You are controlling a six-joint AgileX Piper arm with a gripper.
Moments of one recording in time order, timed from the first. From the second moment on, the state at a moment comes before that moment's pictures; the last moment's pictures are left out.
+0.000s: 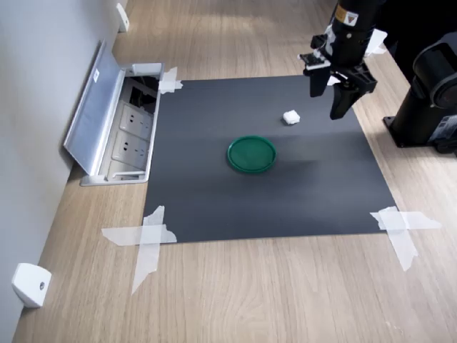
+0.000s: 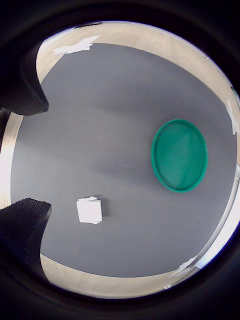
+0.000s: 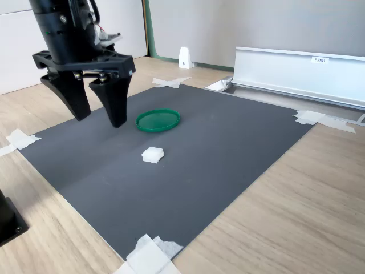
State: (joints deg) arm -3.0 67.0 -37.4 0.0 53.6 -19.1
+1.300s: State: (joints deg) arm -14.0 90.5 -44.2 2.1 44.3 -34.9
